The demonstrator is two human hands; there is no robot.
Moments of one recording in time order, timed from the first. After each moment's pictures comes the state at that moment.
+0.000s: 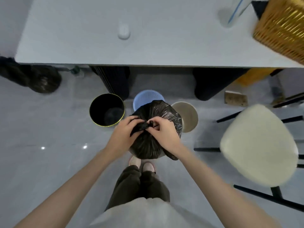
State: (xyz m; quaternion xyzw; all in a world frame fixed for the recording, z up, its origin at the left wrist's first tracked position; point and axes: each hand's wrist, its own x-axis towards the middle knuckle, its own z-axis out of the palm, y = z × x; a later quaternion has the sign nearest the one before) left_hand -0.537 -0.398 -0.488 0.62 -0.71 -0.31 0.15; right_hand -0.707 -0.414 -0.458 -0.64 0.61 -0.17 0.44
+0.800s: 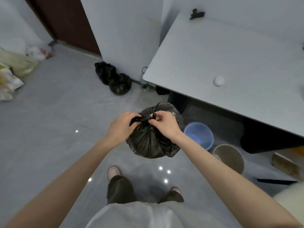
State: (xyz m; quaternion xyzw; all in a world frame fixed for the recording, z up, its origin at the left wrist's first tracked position) left_hand -0.253 -0.331 -0.371 0.78 -0.56 -0.23 0.19; right_hand -0.409 -0.419 -0.368 -0.71 0.47 -0.14 0.50
